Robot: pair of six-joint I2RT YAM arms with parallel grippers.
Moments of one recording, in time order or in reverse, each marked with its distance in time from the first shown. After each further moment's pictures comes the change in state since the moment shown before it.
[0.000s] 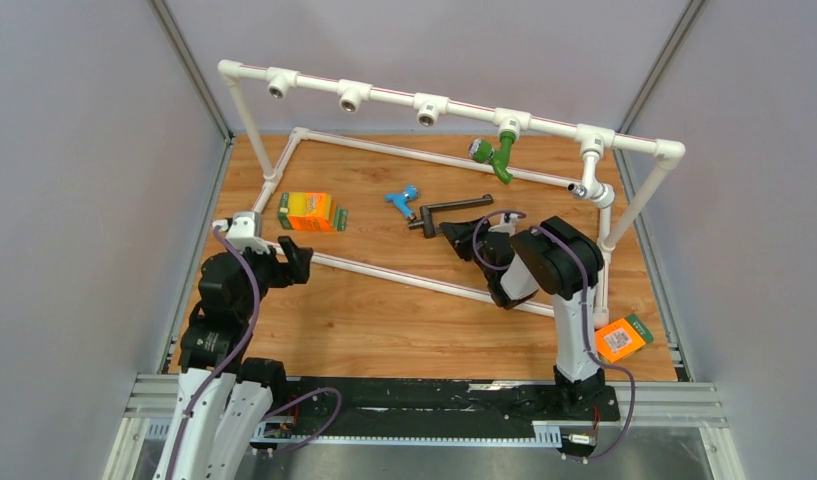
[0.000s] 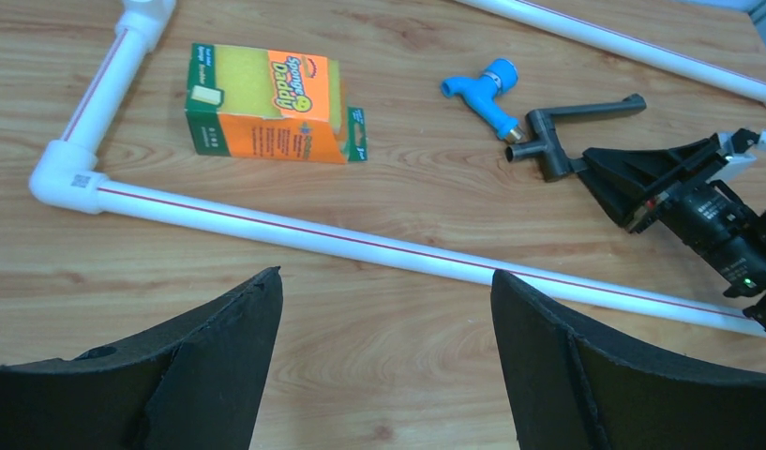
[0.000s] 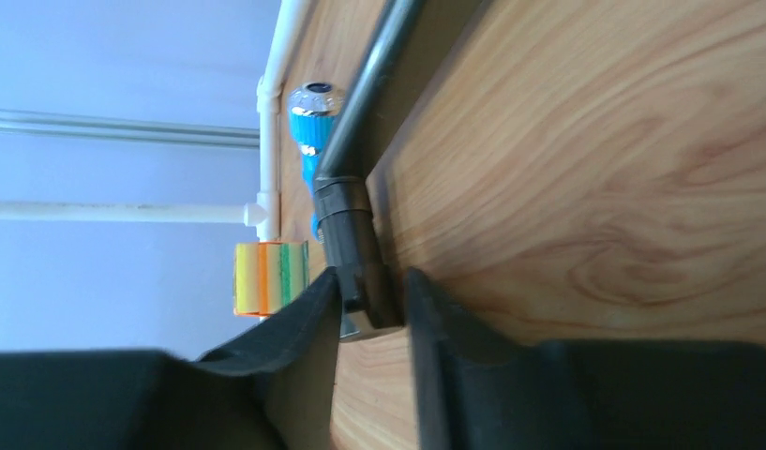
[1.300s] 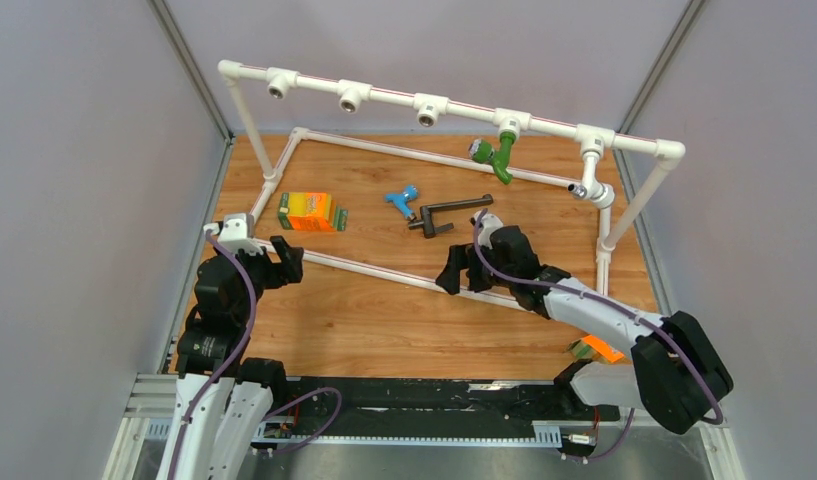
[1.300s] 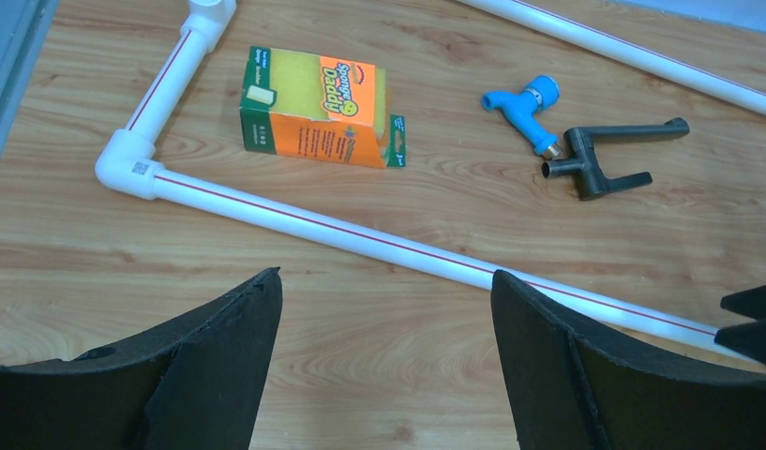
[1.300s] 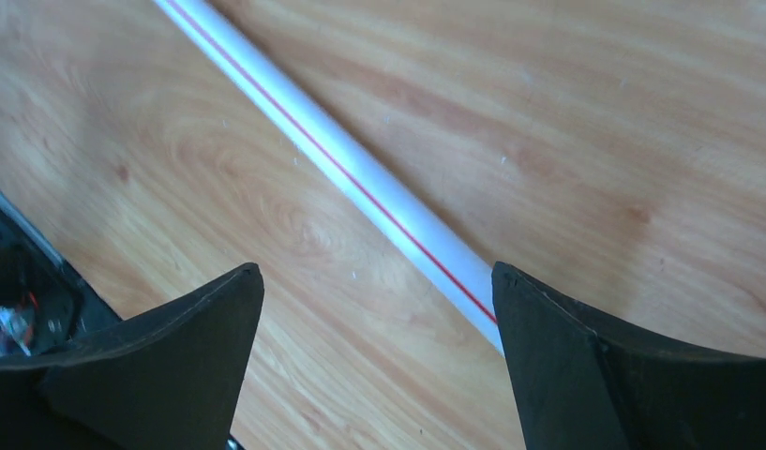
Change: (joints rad) left arm 0.014 -0.014 0.012 -0.034 -0.061 0.001; right arm 0.129 -0.871 -0.033 -1.336 -0.307 -0.904
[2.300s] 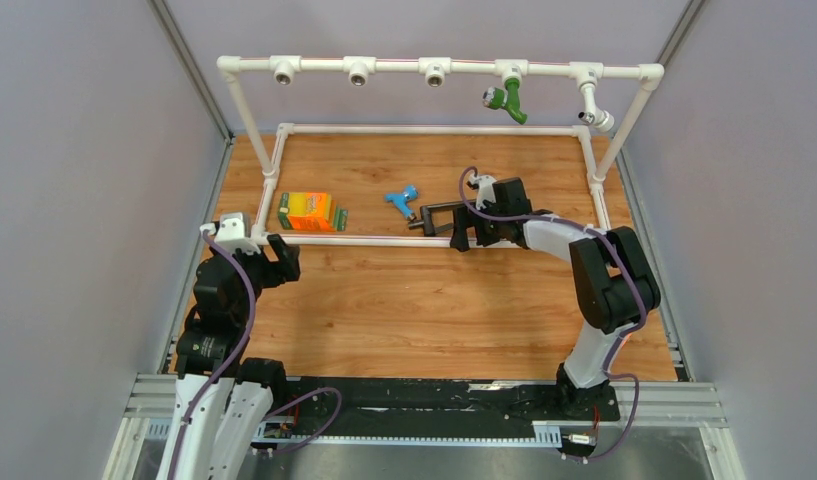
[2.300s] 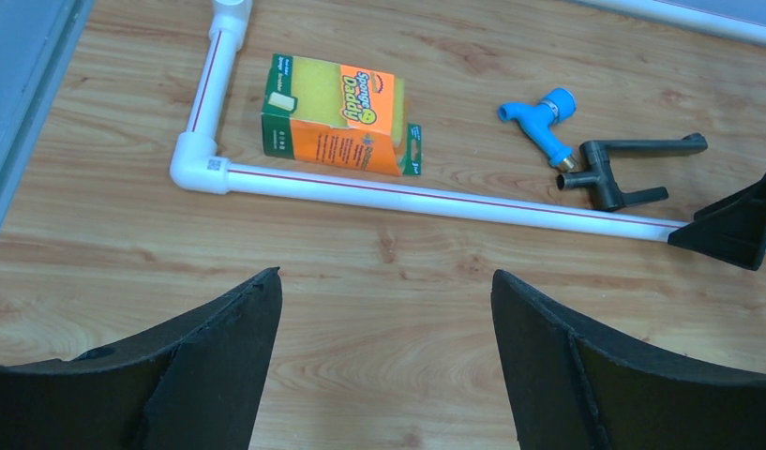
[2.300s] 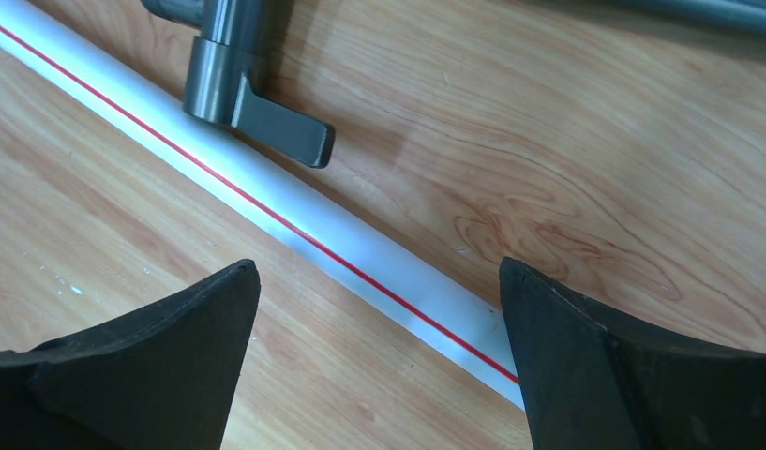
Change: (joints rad) left arm 0.003 0.000 0.006 0.000 -0.041 0.000; right arm -0.263 0.528 0.419 -0.047 -0.070 -0.346
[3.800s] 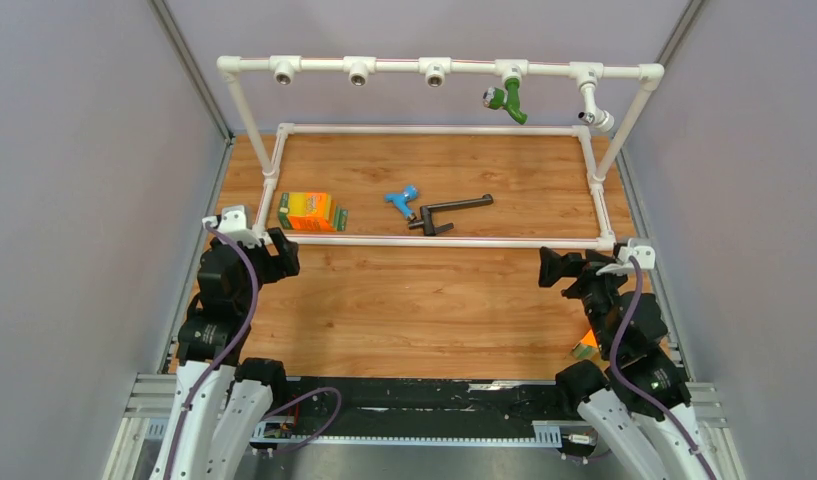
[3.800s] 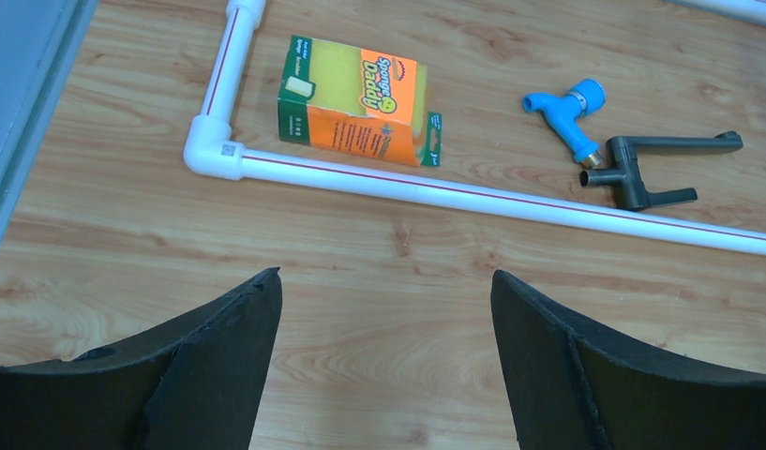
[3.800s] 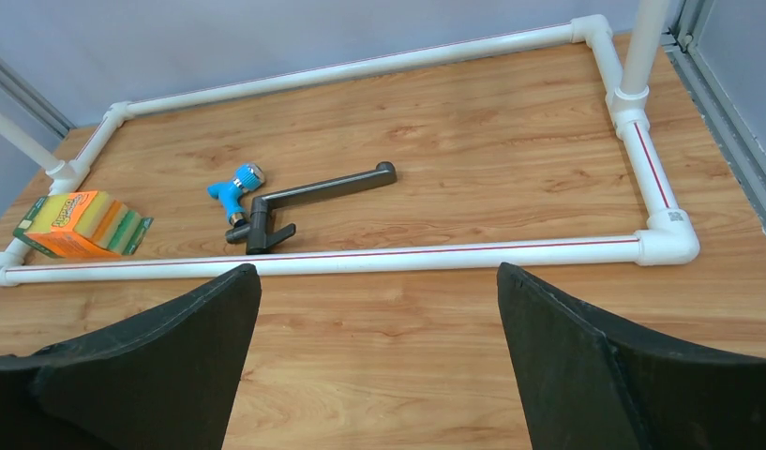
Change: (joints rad) left arm 0.004 0.077 0.029 -0.012 -0.032 -0.008; right arm 0.102 -1.557 -0.426 -0.342 0.655 0.216
